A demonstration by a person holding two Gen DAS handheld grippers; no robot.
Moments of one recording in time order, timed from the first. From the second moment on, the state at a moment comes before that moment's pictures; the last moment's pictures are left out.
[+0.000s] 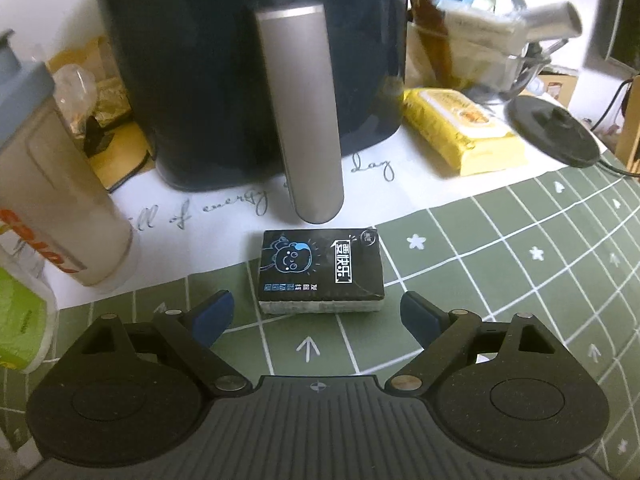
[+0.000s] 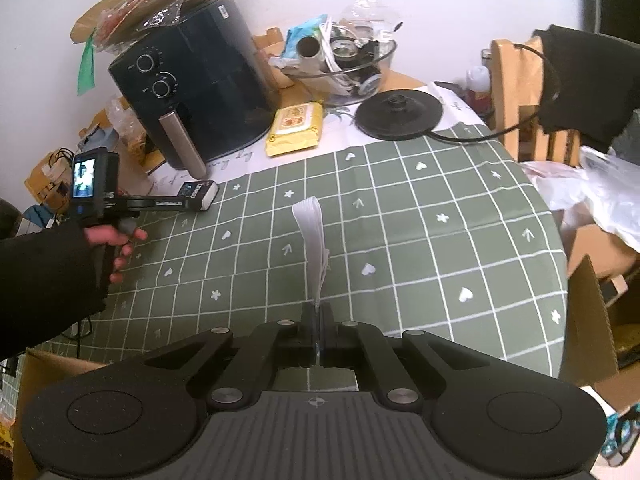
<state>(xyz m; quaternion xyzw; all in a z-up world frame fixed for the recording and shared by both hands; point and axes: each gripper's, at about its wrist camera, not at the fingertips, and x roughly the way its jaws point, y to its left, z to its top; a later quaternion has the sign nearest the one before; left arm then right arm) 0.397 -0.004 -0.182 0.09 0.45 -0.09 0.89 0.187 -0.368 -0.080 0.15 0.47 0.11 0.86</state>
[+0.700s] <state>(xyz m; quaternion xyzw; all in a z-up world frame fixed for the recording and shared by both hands) 0.385 0.005 -0.175 0.06 0.47 -0.11 0.87 0.180 -0.371 -0.068 0.14 0.46 0.10 0.87</state>
